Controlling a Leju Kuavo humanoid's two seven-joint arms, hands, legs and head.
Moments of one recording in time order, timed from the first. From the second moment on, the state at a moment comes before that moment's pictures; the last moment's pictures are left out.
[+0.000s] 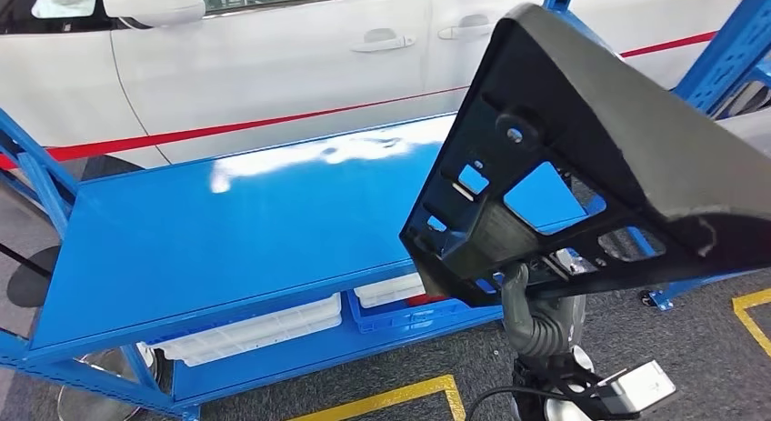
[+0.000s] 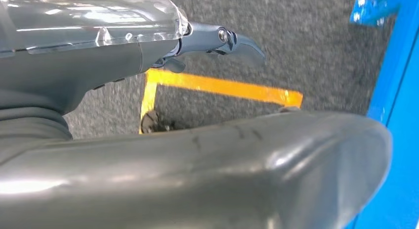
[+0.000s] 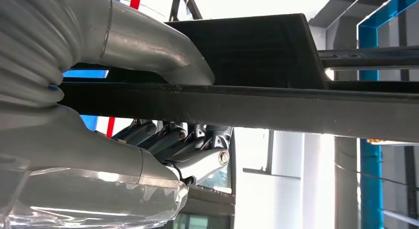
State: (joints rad) left arm -0.04 -0.11 0.45 -0.21 -0.15 0.22 -0.45; right arm 0.10 -0.04 0.25 -1.99 -0.07 -0.18 -0.67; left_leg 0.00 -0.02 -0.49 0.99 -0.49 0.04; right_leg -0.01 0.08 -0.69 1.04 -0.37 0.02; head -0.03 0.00
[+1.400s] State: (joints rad) left arm -0.02 -0.09 0.64 -0.21 -0.09 0.37 -0.31; right arm 0.34 0.11 0.04 -1.93 0.09 -0.14 -0.69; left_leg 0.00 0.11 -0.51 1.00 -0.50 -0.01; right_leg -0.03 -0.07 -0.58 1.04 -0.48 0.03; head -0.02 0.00
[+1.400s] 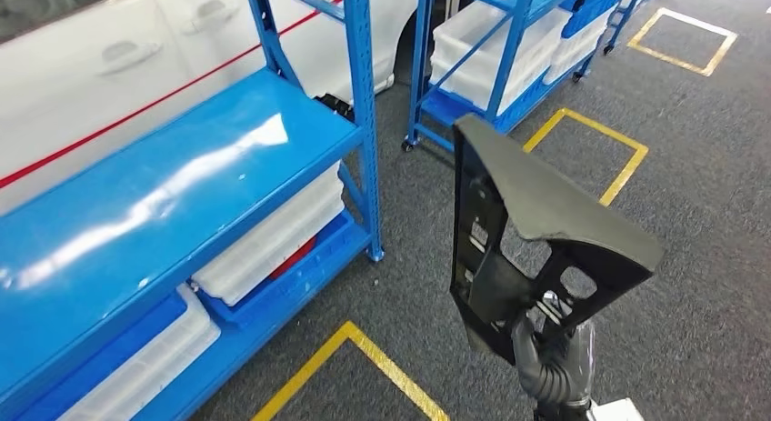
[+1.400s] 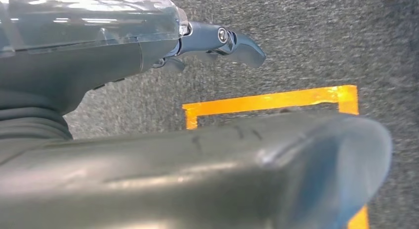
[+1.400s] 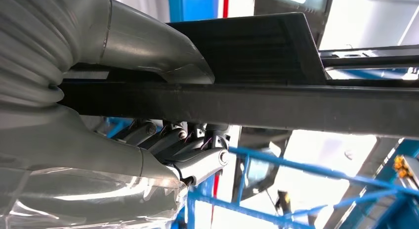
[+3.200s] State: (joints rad) left arm -0.02 -0.12 0.74 -0.21 -0.06 0.41 -0.34; right arm 0.23 0.07 0.25 -1.80 0.17 -0.30 -0.69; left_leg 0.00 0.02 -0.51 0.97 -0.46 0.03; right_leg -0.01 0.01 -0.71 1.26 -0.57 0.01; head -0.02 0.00
